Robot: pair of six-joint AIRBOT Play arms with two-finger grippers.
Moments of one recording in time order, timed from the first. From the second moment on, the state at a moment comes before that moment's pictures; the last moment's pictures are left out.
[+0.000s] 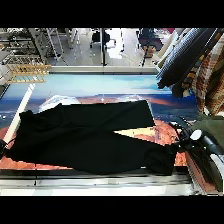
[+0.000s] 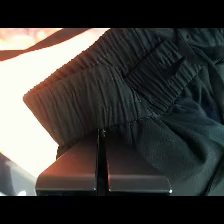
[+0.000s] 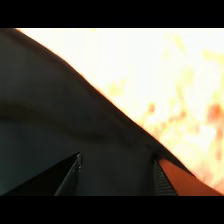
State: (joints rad) left arm 0.95 -1.34 0.89 -2.08 0.97 1.81; right arm -0.31 -1.23 0.73 -1.32 1.03 0.93
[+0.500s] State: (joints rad) left arm 1.06 -1.34 1.07 -2.09 0.97 1.85; right arm -0.12 -1.27 0.85 -1.34 0.90 0.82
